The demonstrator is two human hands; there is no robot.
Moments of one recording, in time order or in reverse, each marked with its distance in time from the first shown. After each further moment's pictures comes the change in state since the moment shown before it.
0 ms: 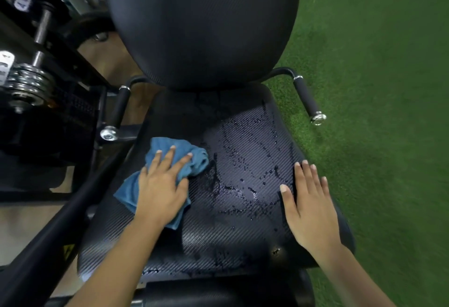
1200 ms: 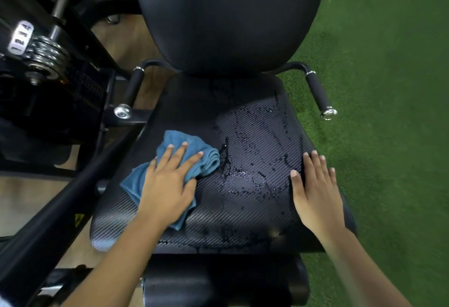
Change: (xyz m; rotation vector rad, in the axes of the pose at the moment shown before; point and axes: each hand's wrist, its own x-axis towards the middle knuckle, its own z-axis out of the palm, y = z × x) left_hand -0.041 -0.008 0.001 0.031 0.012 0.084; right_hand 0.003 0.002 0.003 -0.009 -0.026 0.022
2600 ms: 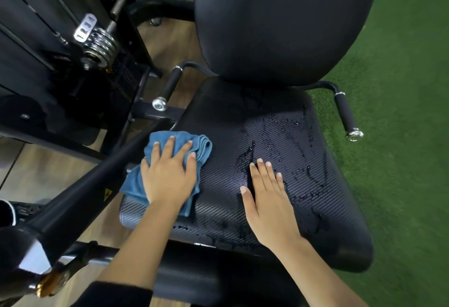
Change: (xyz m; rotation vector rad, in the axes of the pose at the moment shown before) left_hand -0.011 -0.017 -0.008 0.036 0.101 -0.504; right_hand -0.031 -0.110 0.015 0.022 -0.134 -0.410
